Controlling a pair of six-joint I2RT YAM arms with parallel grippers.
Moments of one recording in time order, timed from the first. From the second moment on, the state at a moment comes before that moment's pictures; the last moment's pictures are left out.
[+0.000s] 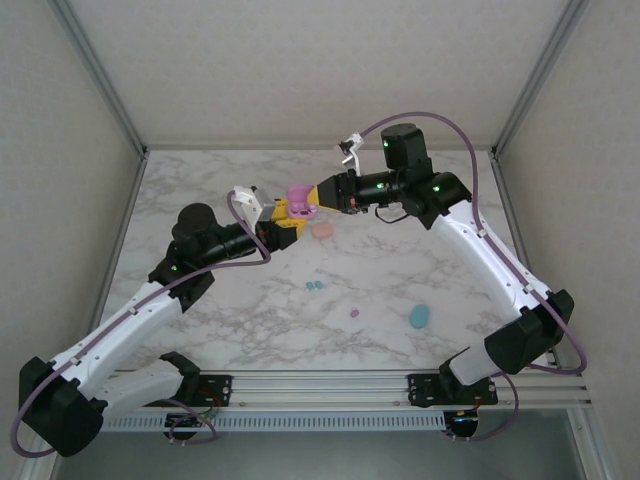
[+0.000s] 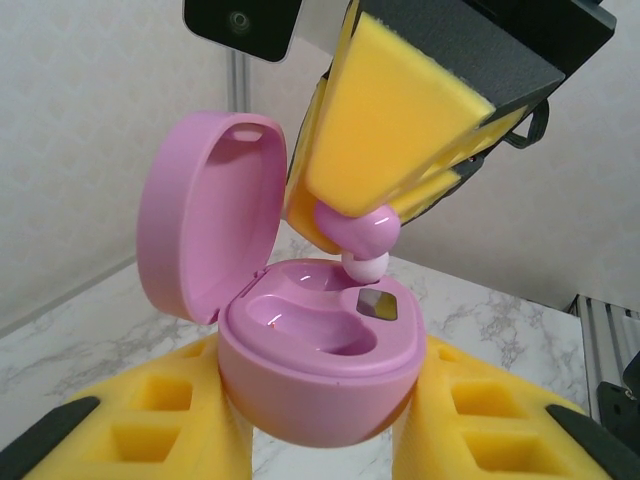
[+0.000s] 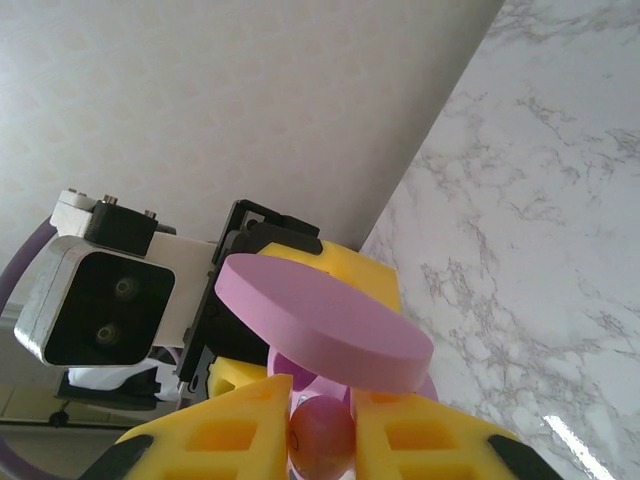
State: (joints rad) left arm -0.57 1.02 0.82 0.20 0.60 -0.06; right arm 0.57 1.50 1.60 -0.62 -0.93 0.63
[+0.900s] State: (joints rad) left arm -0.57 1.04 0.82 0.21 0.59 -0.09; right arm 0.58 1.51 1.65 -0.70 -0.85 0.57
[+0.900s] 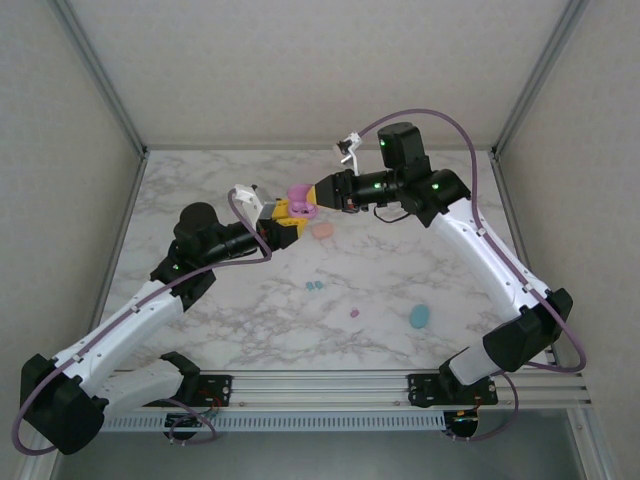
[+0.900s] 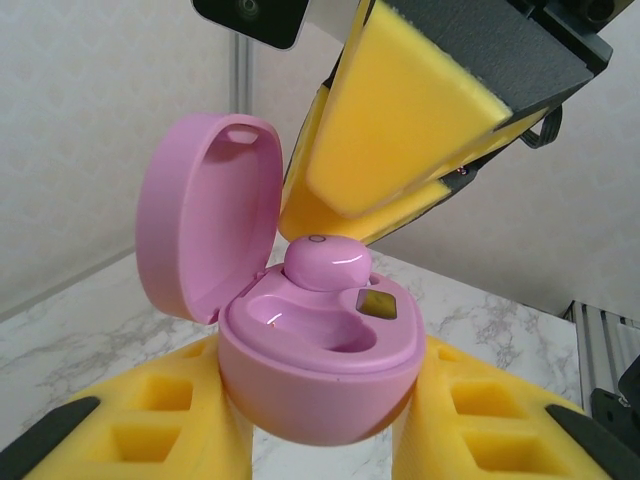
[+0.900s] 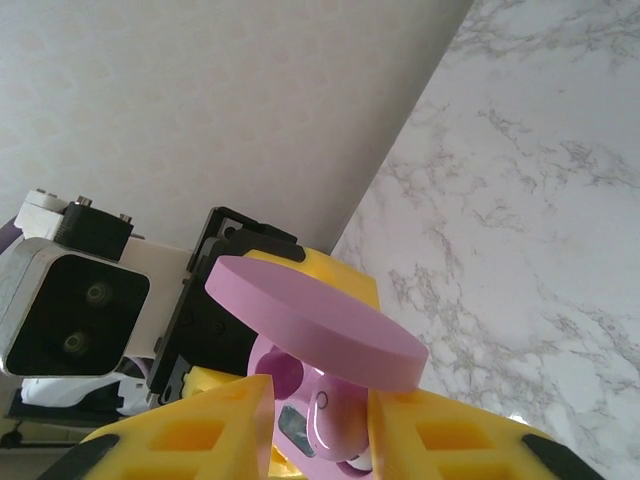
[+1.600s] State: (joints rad) left arm -0.57 1.00 0.82 0.21 0.54 -0.08; right arm 0.58 1.23 1.55 -0.81 -0.49 0.56
